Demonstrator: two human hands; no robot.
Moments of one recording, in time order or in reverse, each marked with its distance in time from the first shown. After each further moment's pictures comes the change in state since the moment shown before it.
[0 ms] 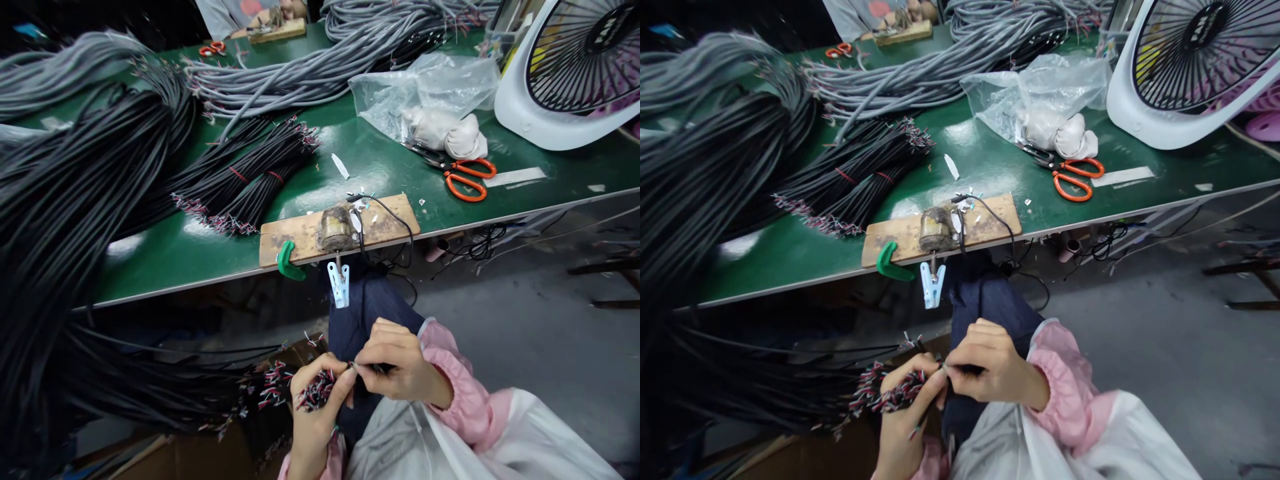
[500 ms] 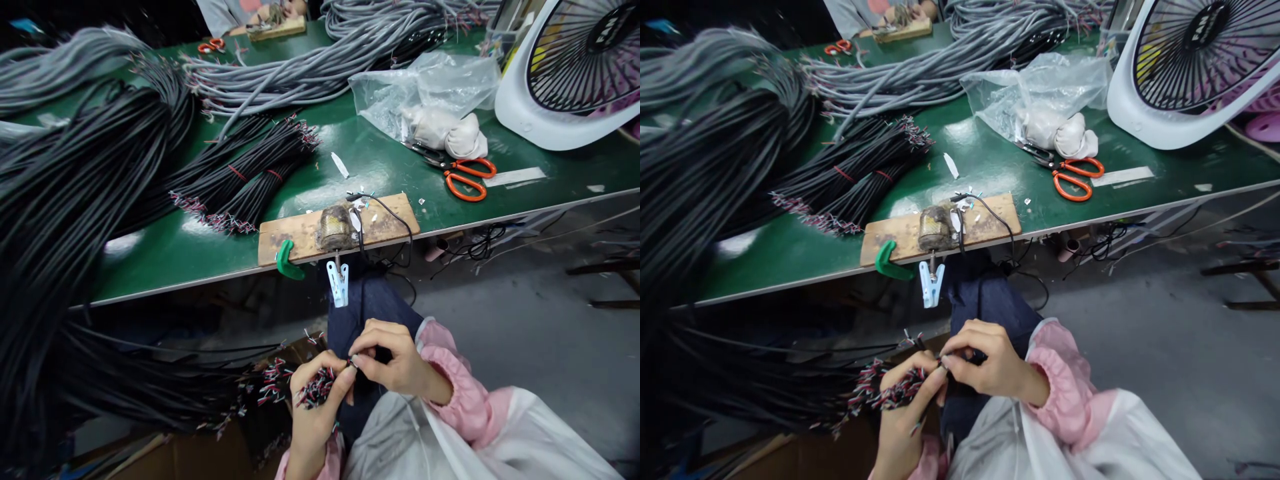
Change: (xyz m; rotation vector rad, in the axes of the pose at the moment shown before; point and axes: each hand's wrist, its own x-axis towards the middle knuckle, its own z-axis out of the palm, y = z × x) left_hand 0.002 0.002 0.000 0.048 -0.012 0.018; right_hand -0.004 0.002 0.000 0.115 -0.051 0.250
